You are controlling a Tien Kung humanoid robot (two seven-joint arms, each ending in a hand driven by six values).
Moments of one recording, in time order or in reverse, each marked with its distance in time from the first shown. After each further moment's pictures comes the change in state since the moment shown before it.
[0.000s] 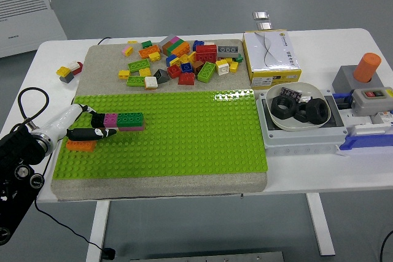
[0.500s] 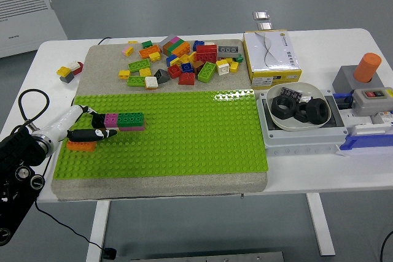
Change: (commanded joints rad) left arm 0.004 -0.001 0.002 0.012 -0.010 0.011 -0.014; right arm -0.002 0.003 -0.004 0.000 0.003 -0.001 0.000
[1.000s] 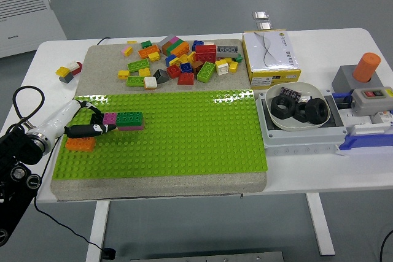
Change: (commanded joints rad) left arm 0.019 0.002 -0.040 -0.040 -0.011 0.037 -0.031; right arm 0.001 0.000 -0.006 0.000 0.003 0.000 -0.001
